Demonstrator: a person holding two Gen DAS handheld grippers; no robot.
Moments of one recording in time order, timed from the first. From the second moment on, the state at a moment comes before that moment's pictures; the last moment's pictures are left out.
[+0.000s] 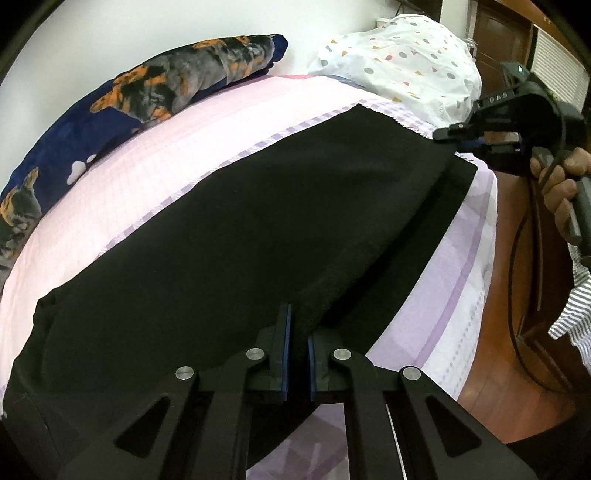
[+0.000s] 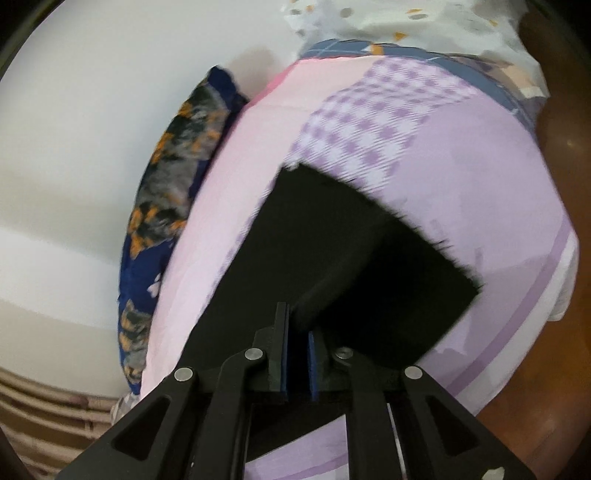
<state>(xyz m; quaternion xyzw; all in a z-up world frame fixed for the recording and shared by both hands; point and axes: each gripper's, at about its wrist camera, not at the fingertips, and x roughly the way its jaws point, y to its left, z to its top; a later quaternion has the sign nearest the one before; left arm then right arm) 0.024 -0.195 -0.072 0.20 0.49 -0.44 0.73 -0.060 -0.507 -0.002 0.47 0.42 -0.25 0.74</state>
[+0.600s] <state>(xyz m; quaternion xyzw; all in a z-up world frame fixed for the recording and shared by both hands) 0.028 -0.199 -0.074 0.20 0.49 -0.43 0.73 -0.057 -0.538 0.019 0.43 0.43 -0.27 0.75</state>
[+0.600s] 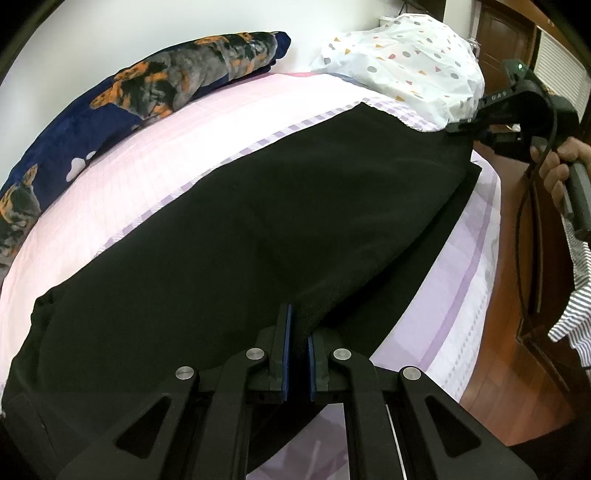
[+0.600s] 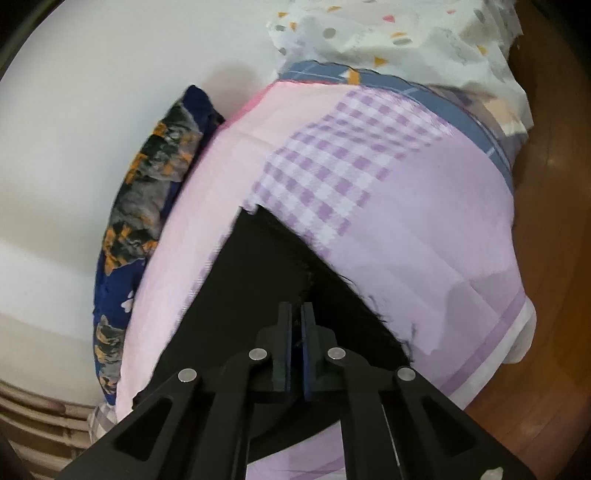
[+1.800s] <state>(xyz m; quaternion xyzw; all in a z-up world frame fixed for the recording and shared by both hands) 0.013 -0.213 -0.083 0.21 0.50 -0.49 0.69 -0.085 -0.530 0.002 0.36 0.47 -0.35 0.73</state>
